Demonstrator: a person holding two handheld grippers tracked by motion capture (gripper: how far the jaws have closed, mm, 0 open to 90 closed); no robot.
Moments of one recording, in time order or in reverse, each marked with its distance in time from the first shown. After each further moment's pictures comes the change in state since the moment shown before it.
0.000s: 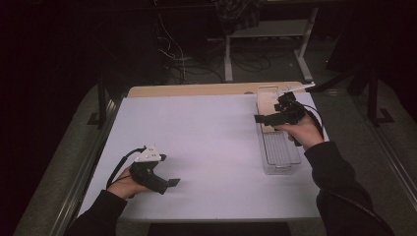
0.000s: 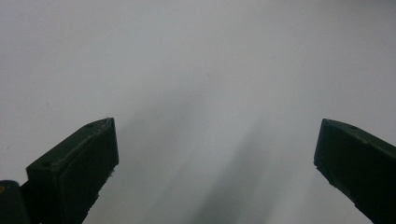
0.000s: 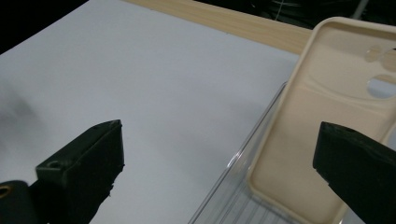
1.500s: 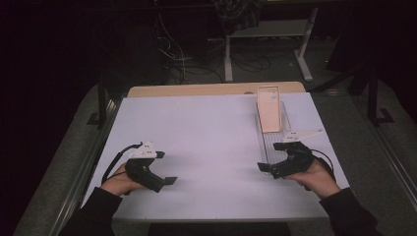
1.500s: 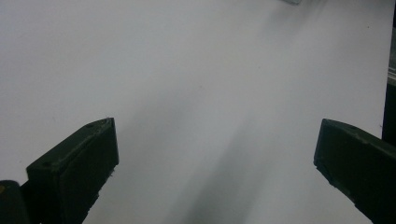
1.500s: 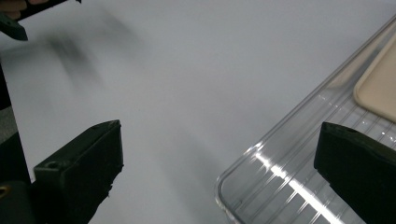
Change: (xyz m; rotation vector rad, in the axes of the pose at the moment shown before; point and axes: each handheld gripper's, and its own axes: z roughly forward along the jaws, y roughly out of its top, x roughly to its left) left arm 0.003 0.009 -0.015 -0.020 -0.039 0.019; right arm 0.052 -0.100 -0.037 0.025 0.163 -0.137
